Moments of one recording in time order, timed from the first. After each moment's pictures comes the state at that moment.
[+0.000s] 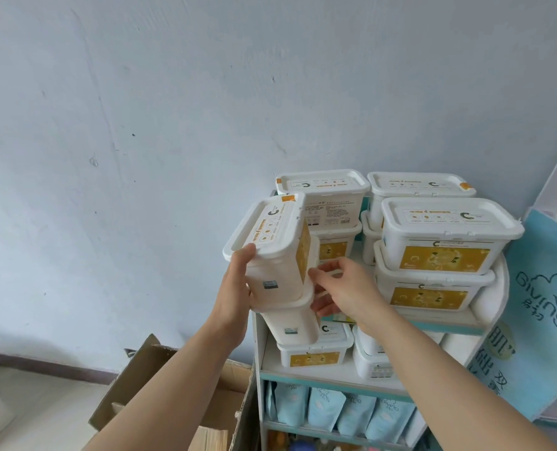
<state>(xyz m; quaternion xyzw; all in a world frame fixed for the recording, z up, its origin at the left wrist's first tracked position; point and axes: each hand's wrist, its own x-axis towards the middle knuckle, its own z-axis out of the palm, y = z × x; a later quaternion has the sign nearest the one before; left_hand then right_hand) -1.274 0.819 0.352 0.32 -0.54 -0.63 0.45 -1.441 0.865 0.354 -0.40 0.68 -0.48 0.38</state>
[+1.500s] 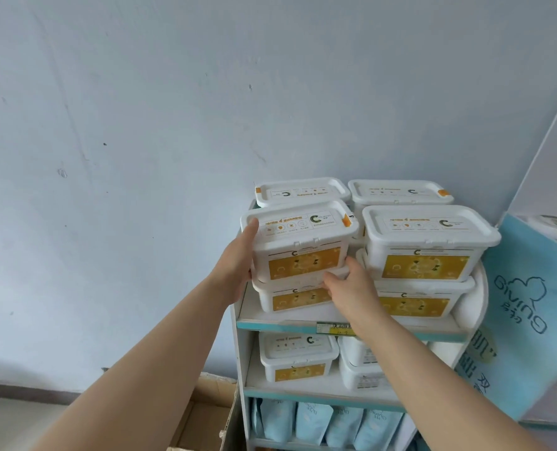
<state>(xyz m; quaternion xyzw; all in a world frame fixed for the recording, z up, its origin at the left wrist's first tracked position) -1.323 0.746 0.370 0.38 -0.55 -0.66 0.36 -1.485 0.839 0.325 -0.37 0.72 -0.53 0.24</state>
